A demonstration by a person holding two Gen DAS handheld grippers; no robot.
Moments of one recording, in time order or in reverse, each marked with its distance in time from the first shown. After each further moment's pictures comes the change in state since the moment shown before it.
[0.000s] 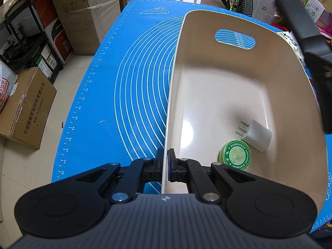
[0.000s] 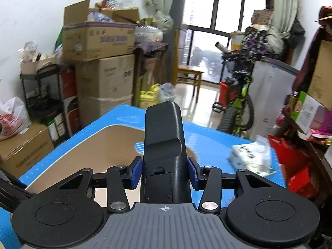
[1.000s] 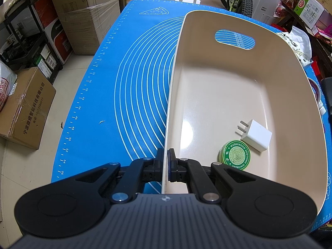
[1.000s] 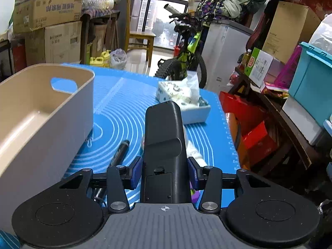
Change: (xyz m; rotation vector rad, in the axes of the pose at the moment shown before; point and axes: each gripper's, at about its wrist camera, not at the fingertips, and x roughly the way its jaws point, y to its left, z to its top) left arm -0.001 -0.001 0.001 0.000 -0.001 -0.005; right arm -0.006 -0.117 -0.099 0.088 0.161 -0.244
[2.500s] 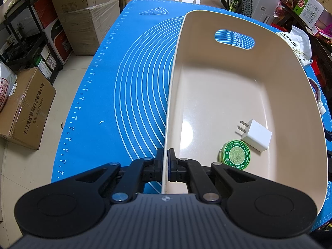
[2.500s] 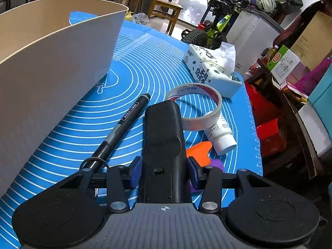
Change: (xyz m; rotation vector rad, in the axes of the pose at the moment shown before) left arm 0.000 0.000 0.000 -0.001 0.000 -0.001; right arm 0.050 0.035 -0.030 -0.226 0.176 0.009
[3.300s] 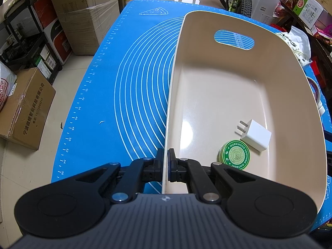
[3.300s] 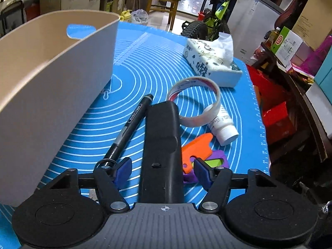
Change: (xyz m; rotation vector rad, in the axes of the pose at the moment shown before) left arm 0.000 -0.001 0.000 0.000 0.000 -0.001; right arm -0.012 -0.010 0.007 0.095 0.054 0.081
